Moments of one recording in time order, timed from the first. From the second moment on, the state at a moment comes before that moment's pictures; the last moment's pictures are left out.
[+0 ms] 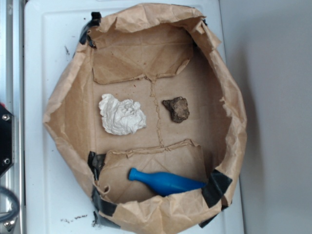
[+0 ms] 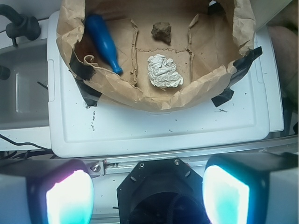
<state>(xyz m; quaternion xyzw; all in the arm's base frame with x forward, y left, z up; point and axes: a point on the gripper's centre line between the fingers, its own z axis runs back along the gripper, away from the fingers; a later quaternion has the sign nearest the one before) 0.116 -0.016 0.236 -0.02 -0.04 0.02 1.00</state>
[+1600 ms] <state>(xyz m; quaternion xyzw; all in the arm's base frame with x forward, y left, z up) 0.234 -0.014 0.203 -0.02 -0.04 -0.01 1.00</state>
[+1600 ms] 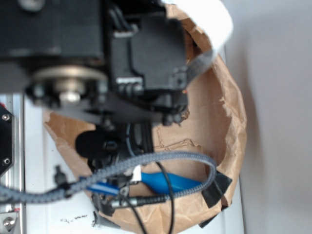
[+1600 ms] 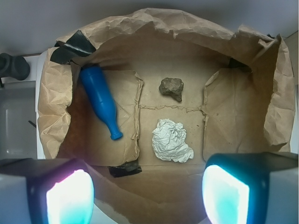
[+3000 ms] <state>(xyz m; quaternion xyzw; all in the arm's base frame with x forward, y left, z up) 0.227 0.008 0.061 0.05 0.04 -0.07 1.00</state>
